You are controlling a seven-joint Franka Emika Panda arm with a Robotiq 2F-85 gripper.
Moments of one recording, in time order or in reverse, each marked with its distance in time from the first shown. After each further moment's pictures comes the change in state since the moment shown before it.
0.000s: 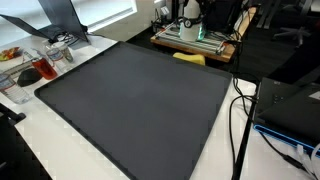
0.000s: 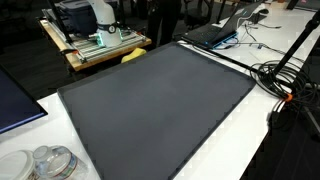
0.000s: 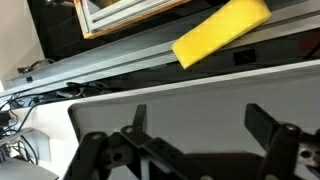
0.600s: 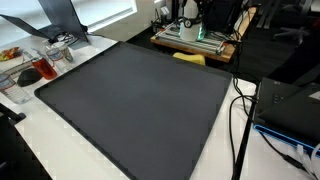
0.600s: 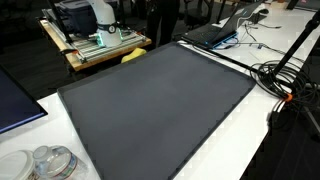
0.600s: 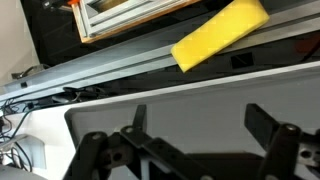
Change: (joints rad) arm -0.009 -0.016 -0.026 -0.010 0.017 0.000 -0.037
